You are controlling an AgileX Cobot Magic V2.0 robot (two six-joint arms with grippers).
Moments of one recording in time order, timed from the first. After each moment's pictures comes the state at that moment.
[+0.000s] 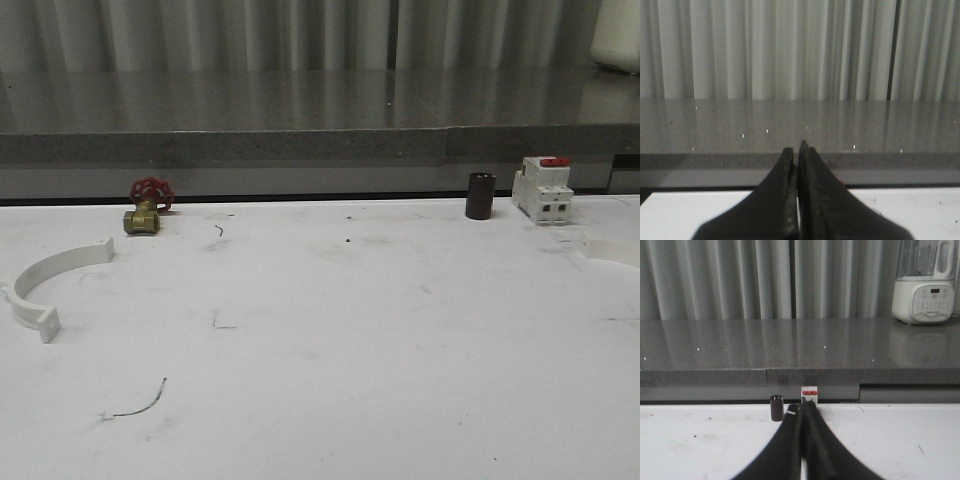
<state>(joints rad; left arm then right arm) -0.04 0.00 -0.18 -0.02 0.08 0.01 0.02 -0.01 -0.19 0.05 0.16 0.03</state>
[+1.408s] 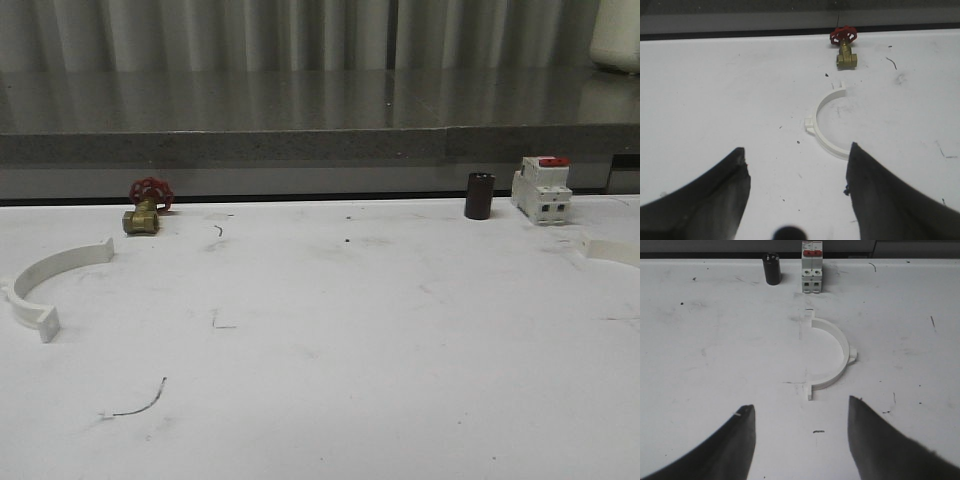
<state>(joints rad) -0.04 0.75 -0.64 0.00 0.57 0.01 0.02 0.66 -0.63 0.04 0.64 0.03</state>
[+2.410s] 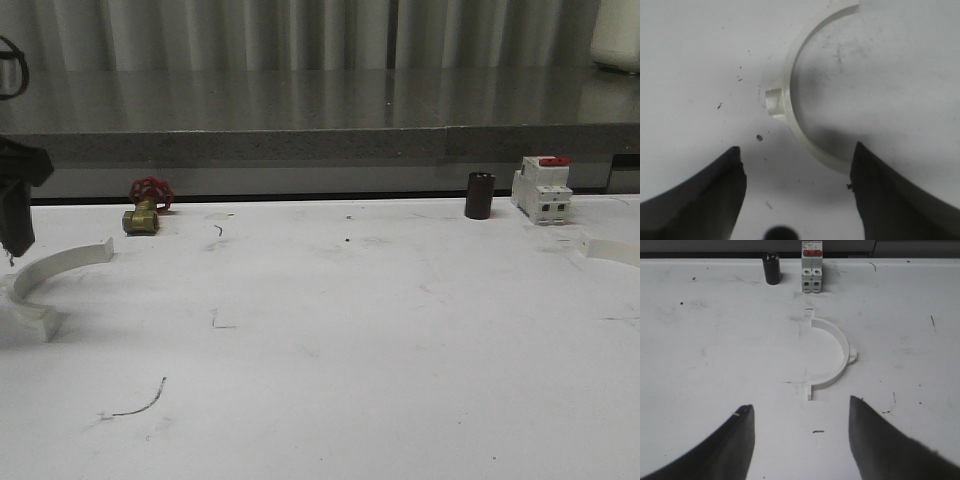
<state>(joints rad) -0.11 1.72 -1.13 0.00 0.72 0.01 0.02 0.66 -0.63 0.04 0.64 0.03</state>
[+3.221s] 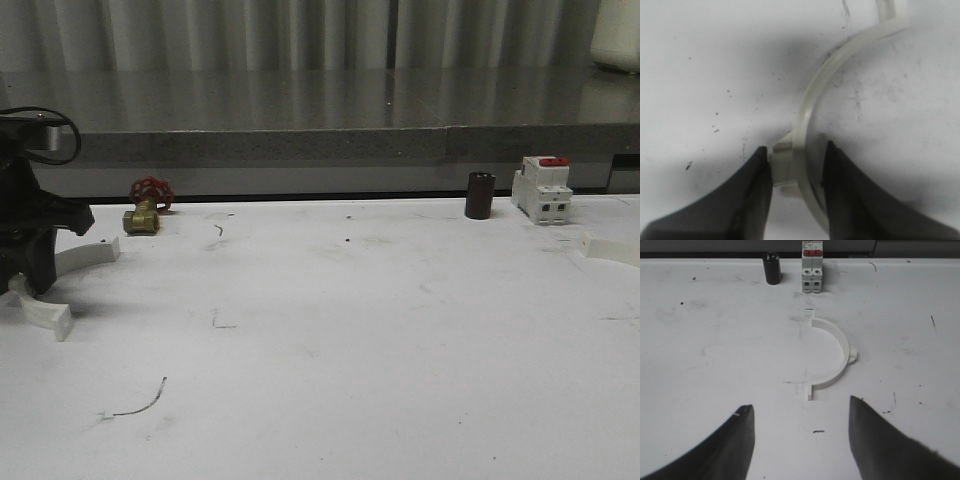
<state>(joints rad) -0.11 1.93 -1.23 0.00 0.67 0.01 0.02 0.66 -0.63 0.04 0.64 0.03</state>
